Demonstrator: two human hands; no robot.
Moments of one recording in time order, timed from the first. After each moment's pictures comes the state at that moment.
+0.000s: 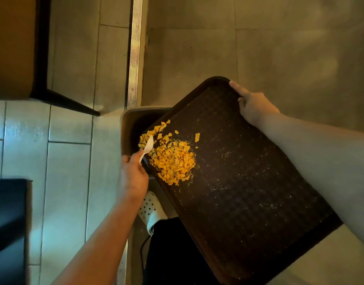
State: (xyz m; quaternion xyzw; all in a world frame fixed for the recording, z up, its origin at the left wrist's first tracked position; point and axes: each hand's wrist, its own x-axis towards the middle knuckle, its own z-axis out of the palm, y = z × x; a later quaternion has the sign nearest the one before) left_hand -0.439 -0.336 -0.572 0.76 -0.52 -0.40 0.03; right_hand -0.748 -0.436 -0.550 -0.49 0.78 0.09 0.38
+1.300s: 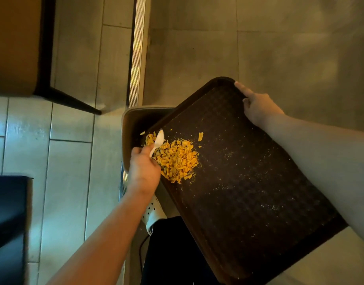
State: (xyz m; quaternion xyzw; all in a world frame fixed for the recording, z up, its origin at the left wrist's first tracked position) left_hand -0.466 -0.350 -0.556 0.76 -0.50 -0.42 0.02; right_hand -0.755 -0.434 -0.549 -0.49 0.78 0.08 0.37
